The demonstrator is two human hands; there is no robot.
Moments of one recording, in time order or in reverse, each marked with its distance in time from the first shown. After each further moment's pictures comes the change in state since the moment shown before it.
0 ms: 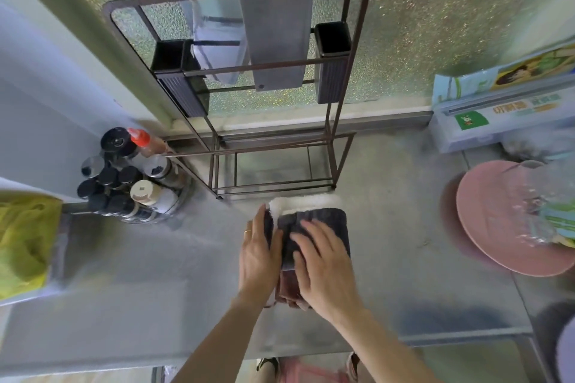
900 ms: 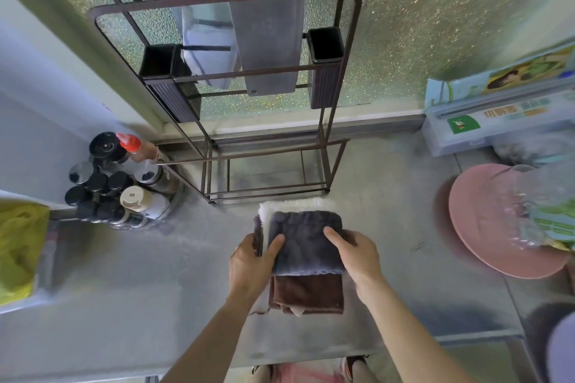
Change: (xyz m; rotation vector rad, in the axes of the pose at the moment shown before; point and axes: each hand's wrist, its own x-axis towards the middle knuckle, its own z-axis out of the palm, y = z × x) left_hand 0.008 -0.005 0.000 -0.083 -0.142 -0.408; right_hand 0.030 0.058 -0.022 0.756 -0.097 1.051
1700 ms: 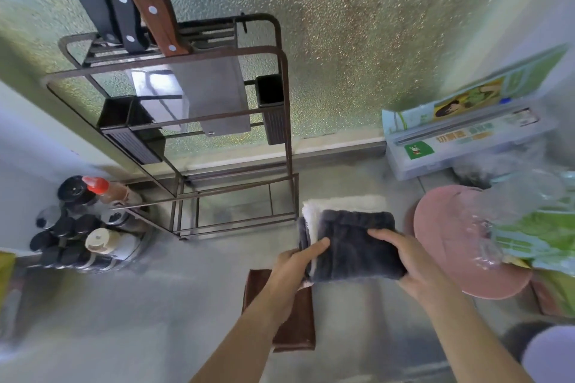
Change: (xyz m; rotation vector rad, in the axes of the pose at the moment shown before) left_hand -0.035 0.125 0.066 -0.493 -0.579 -0.224; right_hand 0.027 -0.043 -0.149 0.534 -0.236 0.056
